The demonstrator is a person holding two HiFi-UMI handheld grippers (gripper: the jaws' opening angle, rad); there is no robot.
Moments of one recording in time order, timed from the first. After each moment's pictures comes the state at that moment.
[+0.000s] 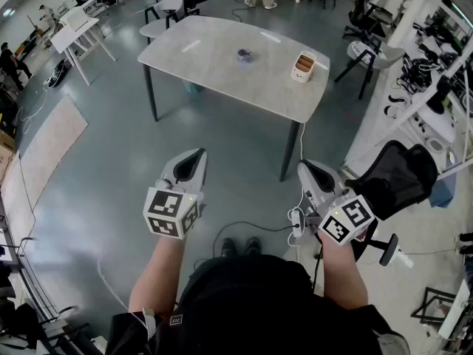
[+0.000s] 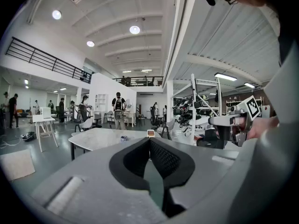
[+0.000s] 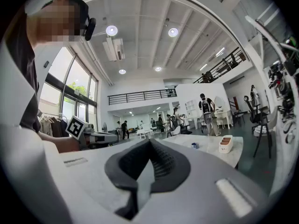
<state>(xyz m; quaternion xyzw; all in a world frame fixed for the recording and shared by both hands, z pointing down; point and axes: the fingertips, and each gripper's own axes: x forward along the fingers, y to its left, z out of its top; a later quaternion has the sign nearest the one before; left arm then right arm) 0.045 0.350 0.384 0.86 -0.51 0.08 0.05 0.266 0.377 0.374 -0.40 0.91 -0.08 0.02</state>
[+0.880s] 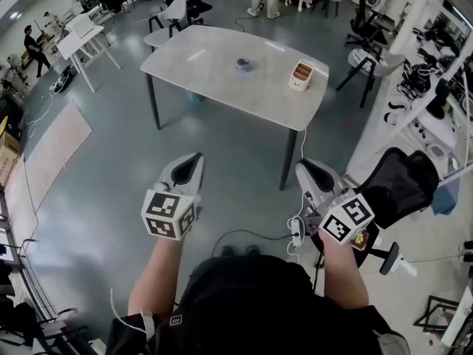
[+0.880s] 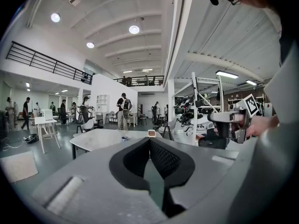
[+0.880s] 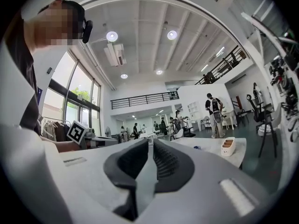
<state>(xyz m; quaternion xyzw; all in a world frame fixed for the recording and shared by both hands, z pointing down) 0.062 0.350 0.379 0.85 -0.52 0.09 0.05 0.290 0.370 0.362 -0.38 0.92 -0.09 0.05</state>
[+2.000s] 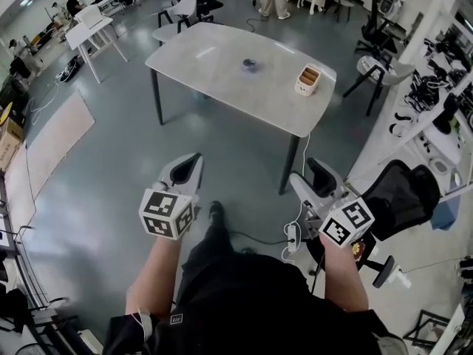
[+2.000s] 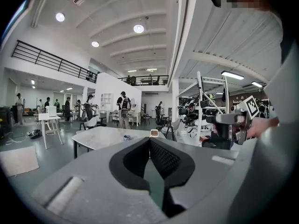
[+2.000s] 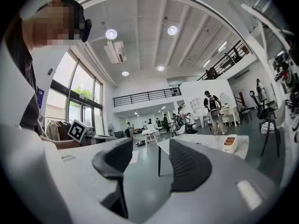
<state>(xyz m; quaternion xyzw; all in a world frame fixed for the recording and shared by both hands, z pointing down) 0.074 0.327 0.391 0.84 -0.54 0.08 0.06 0.307 0.338 0.377 -0.36 0.93 -0.10 0.03</state>
